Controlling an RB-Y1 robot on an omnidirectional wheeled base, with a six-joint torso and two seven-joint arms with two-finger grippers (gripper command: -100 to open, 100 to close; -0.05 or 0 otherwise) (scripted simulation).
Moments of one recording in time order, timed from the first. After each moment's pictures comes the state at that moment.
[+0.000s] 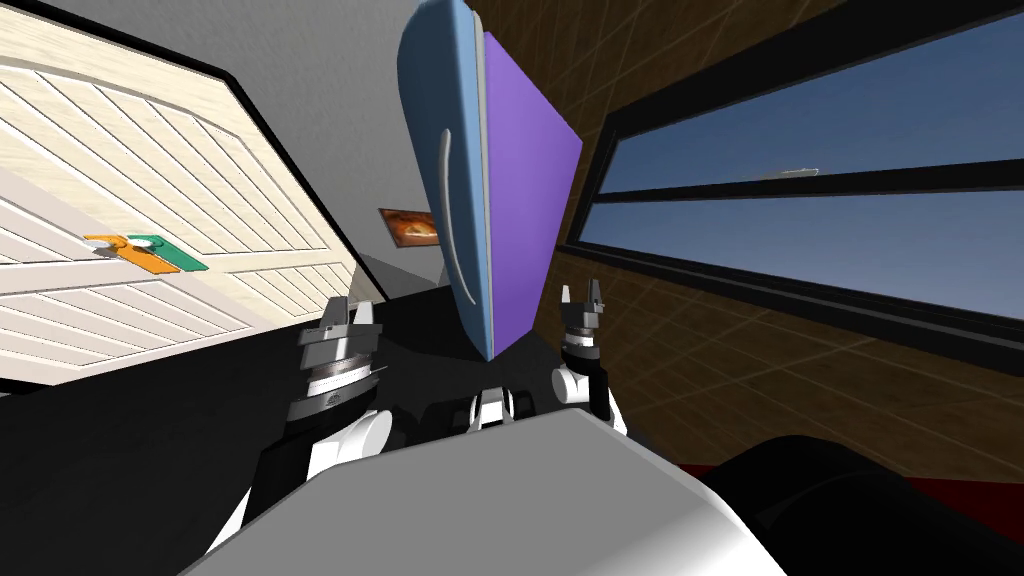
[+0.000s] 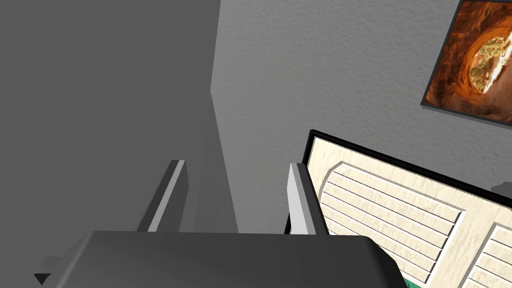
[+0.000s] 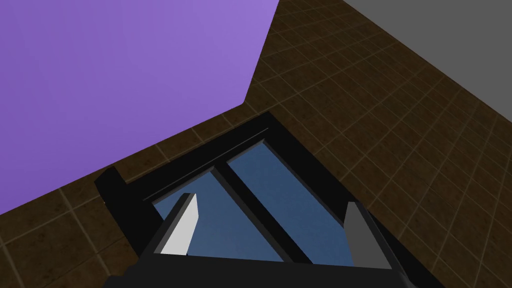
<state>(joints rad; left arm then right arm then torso) 0.55 0.02 0.02 -2.30 0.10 -0.50 -0.12 0.47 0.02 0.07 -2.30 -0.08 -0.55 -0.09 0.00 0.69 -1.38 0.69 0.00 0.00</state>
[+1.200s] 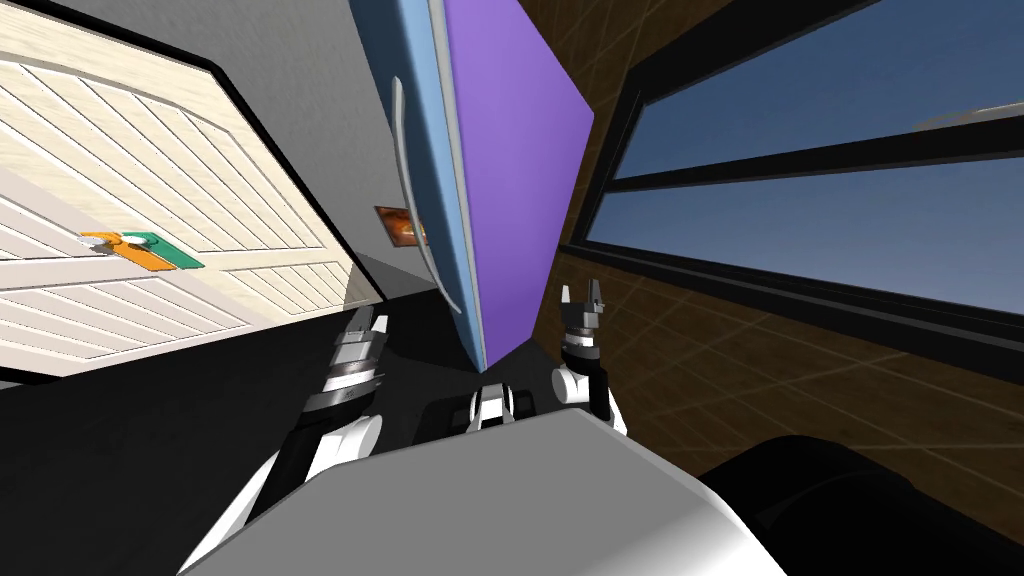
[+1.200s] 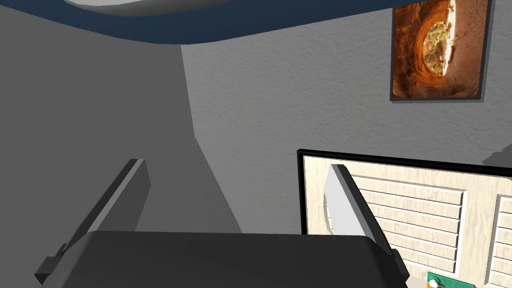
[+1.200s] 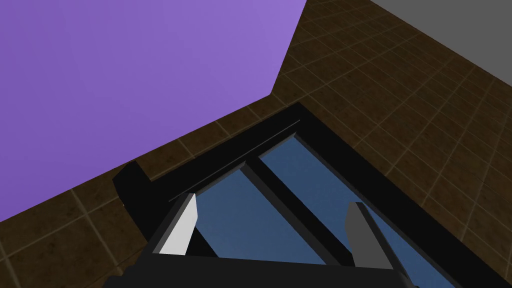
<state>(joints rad) 0.51 0.15 0.08 -2.11 0.06 -0.49 -0.18 0.47 0.02 0.07 -2.30 -0.08 -0.55 -0.09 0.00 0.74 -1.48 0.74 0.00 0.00</state>
